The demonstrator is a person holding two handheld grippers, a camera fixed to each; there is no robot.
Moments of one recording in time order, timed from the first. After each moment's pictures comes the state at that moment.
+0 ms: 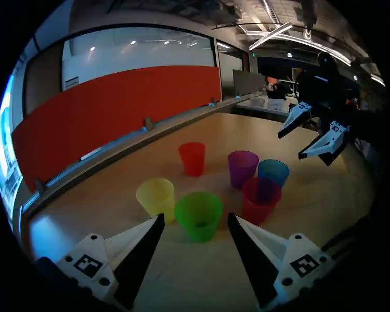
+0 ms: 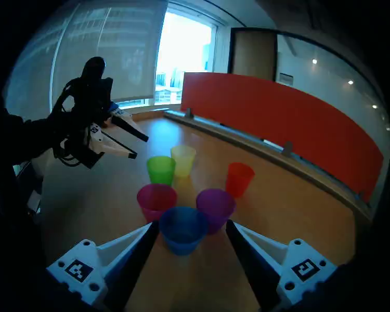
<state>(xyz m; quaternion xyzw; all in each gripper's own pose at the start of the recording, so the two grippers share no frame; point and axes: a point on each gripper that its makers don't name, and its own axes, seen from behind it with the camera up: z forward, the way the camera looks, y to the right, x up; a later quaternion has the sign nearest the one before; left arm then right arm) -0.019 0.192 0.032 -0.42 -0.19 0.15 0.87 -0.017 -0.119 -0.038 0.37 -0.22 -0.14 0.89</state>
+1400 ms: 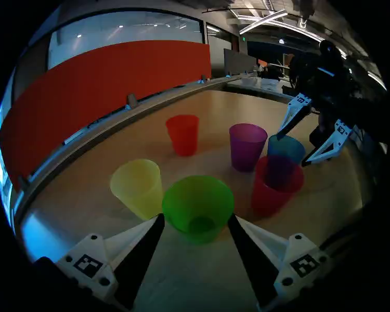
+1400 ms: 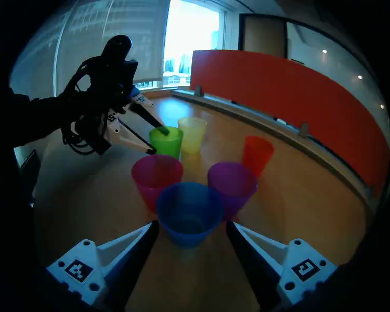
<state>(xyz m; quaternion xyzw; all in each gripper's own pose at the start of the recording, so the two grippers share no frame) -0.081 0.217 0.058 -0.45 -0.24 0.17 0.84 -0.083 -0.130 -0.028 0.39 -0.27 -0.16 0.87</state>
